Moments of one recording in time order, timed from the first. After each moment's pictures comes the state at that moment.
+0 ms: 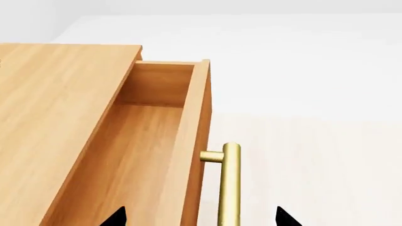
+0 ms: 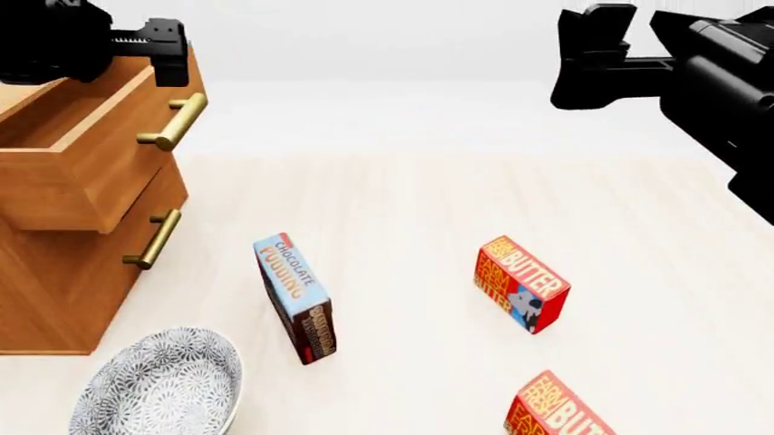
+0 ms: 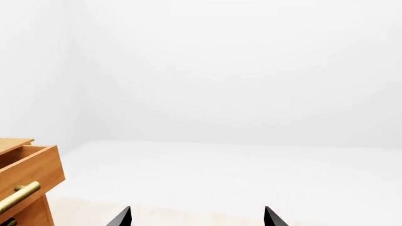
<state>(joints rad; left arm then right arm) -1.94 -0.27 0.61 -1.30 -0.43 -1.08 0.10 1.26 0.71 -0.18 -0.30 1.63 1.09 0.79</state>
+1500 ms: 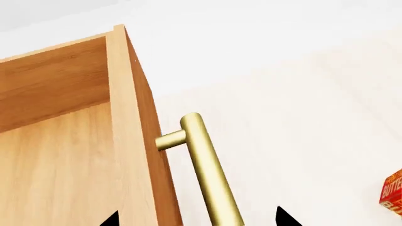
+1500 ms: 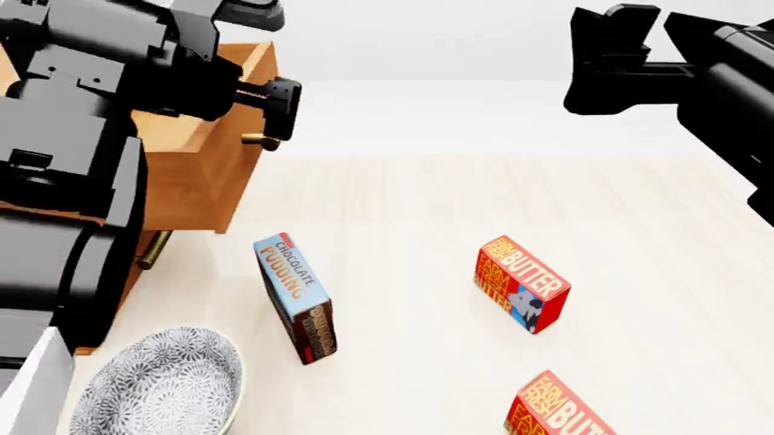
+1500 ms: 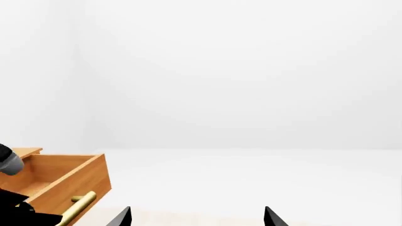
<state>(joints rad) -1.80 -0.08 0.40 -1.31 0.02 -0.98 0.55 1.21 0.75 -0.14 -0.36 1.69 1.04 0.82</state>
